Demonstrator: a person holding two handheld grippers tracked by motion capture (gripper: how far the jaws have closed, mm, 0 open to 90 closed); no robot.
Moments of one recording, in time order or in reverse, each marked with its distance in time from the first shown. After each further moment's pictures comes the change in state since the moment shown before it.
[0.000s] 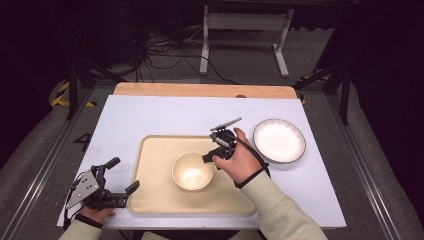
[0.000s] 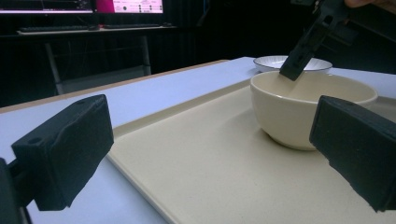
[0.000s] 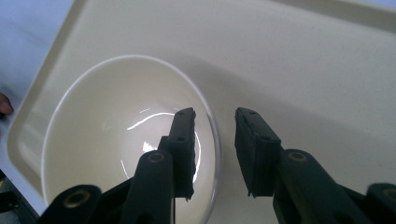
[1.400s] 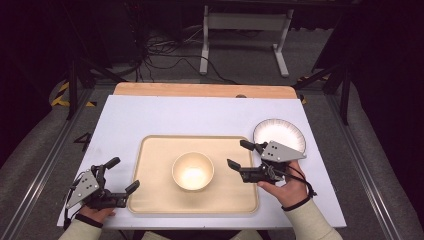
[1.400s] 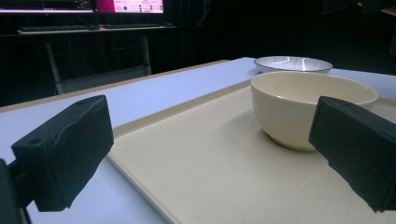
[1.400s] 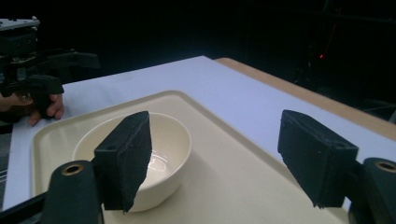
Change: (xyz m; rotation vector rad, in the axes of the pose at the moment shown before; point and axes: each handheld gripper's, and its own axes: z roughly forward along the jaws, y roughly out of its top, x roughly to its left) left arm 0.001 0.000 0.001 0.004 0.002 -0.008; right arm -0.055 -0.091 -0.071 -0.746 0.107 -0.544
